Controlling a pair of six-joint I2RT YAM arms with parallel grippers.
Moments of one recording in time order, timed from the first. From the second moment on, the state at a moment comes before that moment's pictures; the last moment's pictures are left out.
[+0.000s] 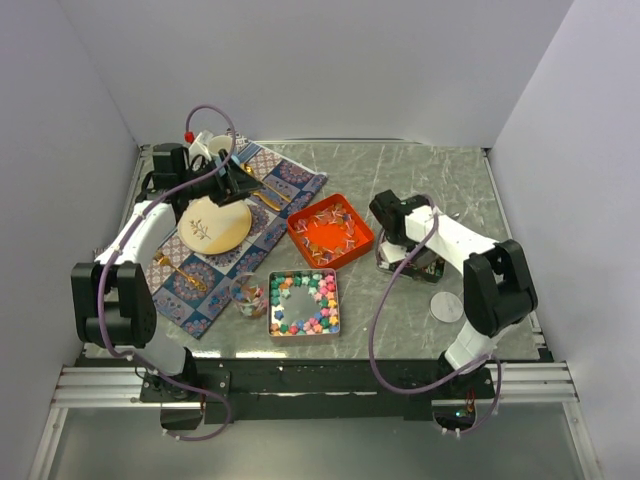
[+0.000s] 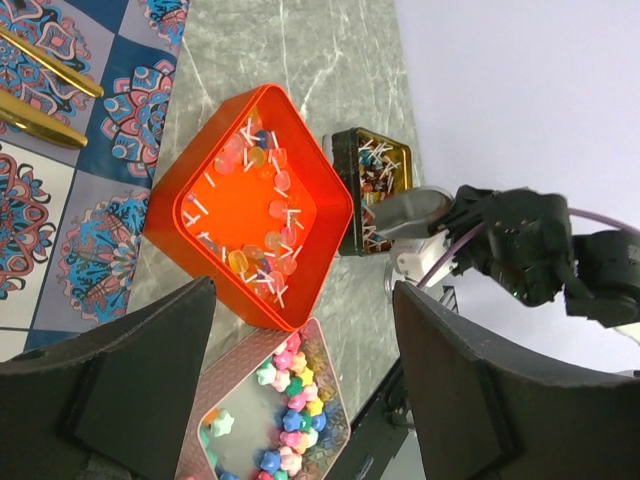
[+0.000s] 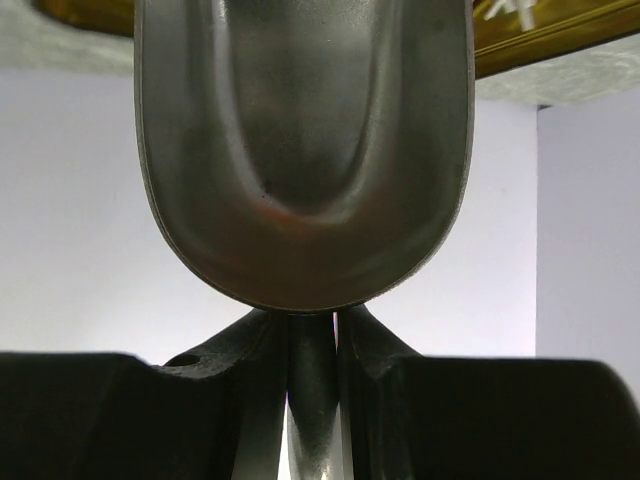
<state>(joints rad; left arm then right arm) -0.02 1.56 1.20 -0.14 0.84 -0.61 0.44 1.67 1.18 -1.06 0.78 -1.50</state>
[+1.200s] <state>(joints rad) 0.05 1.65 1.36 -0.39 0.79 -0.33 0.37 1.73 1.11 -0.86 0.33 -1.10</state>
